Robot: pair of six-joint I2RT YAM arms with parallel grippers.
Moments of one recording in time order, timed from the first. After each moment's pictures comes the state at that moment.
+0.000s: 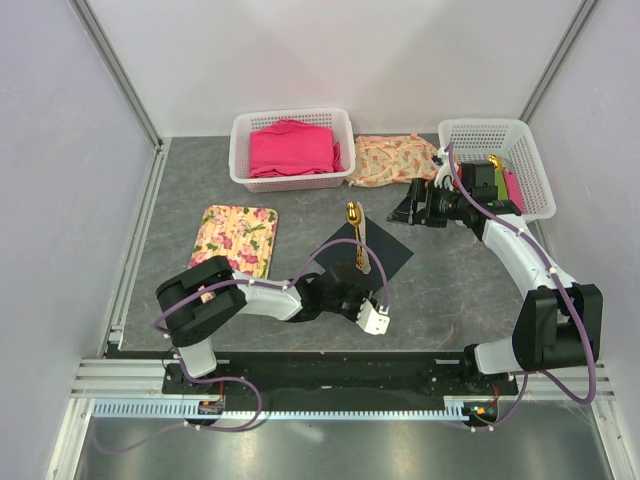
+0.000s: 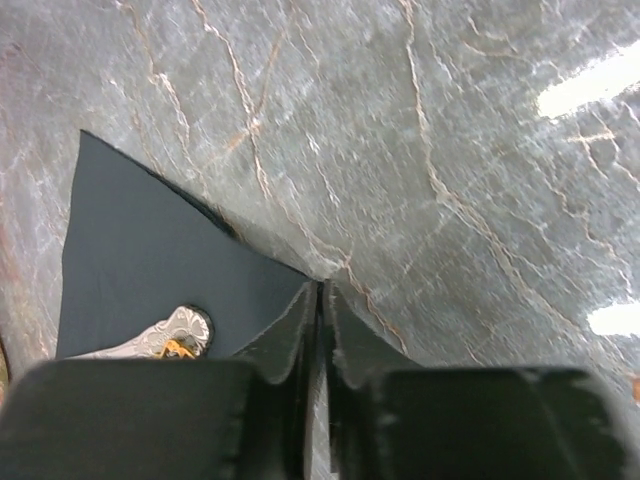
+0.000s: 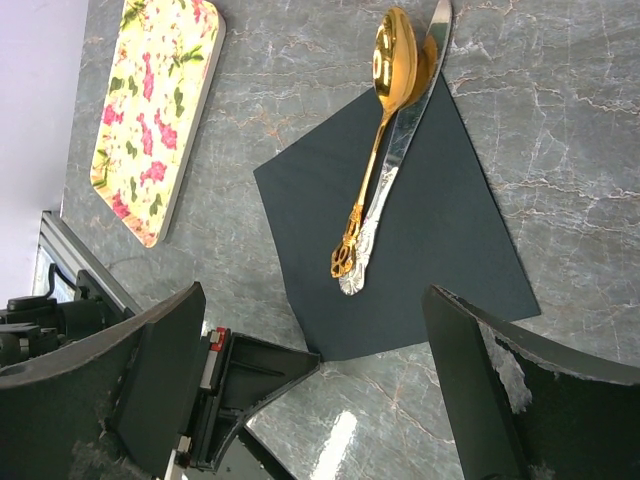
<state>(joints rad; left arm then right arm) -1.08 1.77 0.77 0.31 0.24 0.98 0.08 1.41 1.05 -0.38 -0.68 0.27</state>
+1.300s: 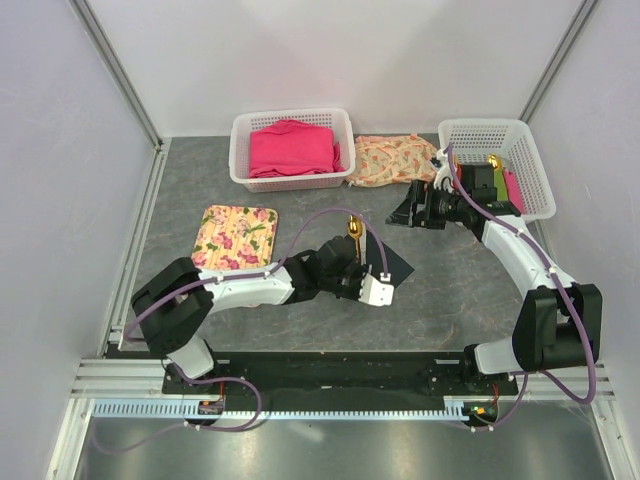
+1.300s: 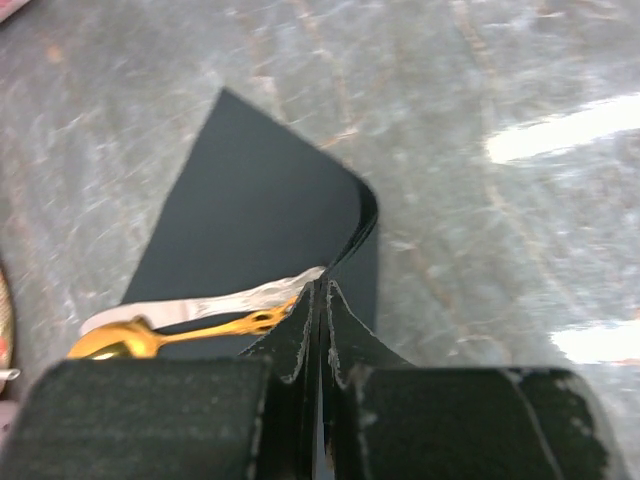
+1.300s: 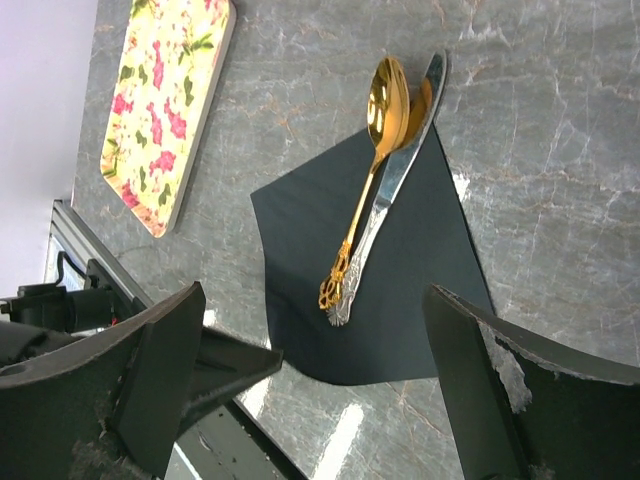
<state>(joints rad) -1.03 1.63 0.91 0.04 0.30 0.82 0.08 1.41 1.04 -0.38 -0.71 0.27</state>
